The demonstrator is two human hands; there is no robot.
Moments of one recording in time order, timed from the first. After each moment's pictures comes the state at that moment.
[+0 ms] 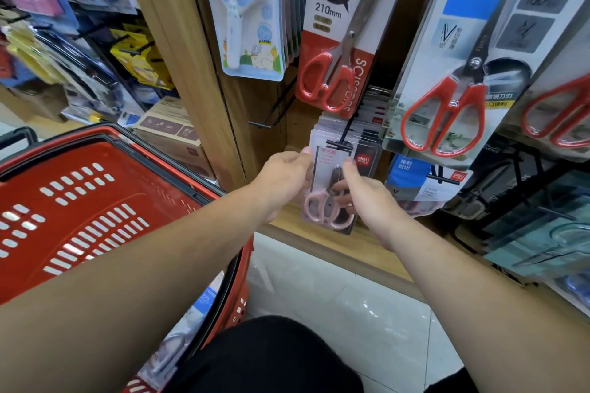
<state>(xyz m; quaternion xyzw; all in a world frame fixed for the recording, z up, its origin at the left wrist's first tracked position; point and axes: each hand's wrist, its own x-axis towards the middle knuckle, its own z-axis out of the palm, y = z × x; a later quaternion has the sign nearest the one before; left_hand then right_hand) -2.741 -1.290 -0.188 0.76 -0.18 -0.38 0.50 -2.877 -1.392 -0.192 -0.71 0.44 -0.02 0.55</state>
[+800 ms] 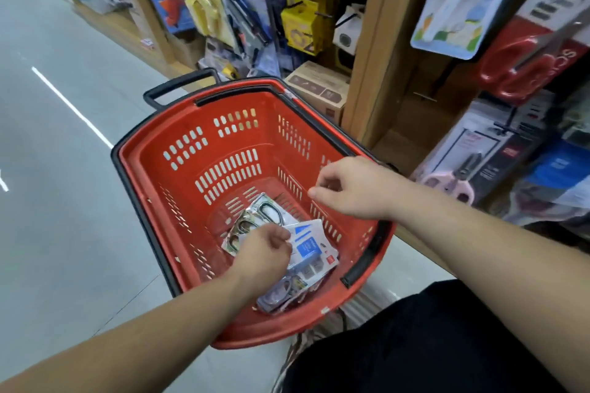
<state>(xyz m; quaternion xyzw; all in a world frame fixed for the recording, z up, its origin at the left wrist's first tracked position) -2.775 -0.971 -0.252 0.86 -0.02 -0.29 0.42 -2.786 -1.182 -0.138 -0.97 0.01 0.11 0.24</state>
